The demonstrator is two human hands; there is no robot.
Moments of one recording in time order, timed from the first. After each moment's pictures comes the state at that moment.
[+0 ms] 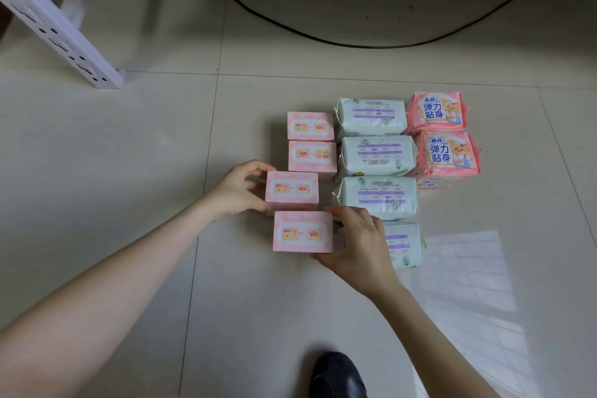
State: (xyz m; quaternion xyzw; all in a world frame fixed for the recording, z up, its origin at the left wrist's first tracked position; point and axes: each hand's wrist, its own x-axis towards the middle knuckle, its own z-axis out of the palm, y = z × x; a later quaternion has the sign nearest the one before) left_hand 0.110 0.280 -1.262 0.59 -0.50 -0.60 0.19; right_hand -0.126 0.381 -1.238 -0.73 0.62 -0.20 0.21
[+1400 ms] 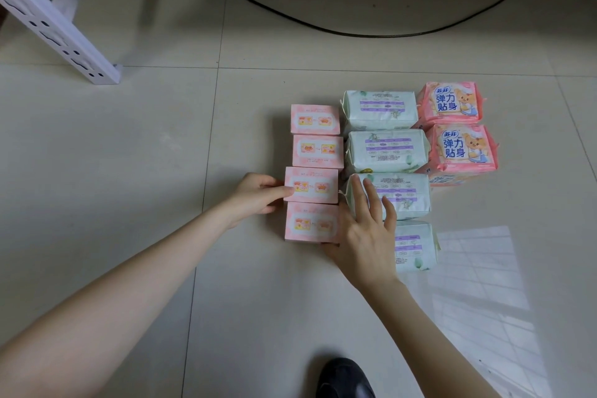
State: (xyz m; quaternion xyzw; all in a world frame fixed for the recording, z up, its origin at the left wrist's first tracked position) left_hand 0.086 0.282 -1.282 0.65 -0.41 -0.62 0.16; right_hand -0.113 0.370 -1.252 -0.72 0.69 0.00 0.02
